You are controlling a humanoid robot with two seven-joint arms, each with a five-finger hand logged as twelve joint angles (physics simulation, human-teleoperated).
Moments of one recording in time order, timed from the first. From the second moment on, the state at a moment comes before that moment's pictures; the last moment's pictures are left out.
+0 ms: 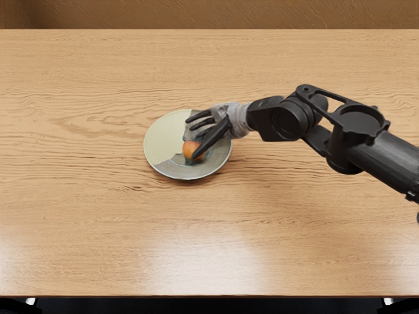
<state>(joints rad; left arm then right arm) -0.03 0.00 -0.11 -0.16 0.20 -0.07 0.19 1.14 -0.10 0.44 0.89 -0.39 0.07 -0.61</state>
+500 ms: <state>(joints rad) -0.03 0.00 -0.11 -0.16 0.20 -0.07 0.19 1.09 -0.42 0.68 1.27 -0.25 0.15 -0.61</state>
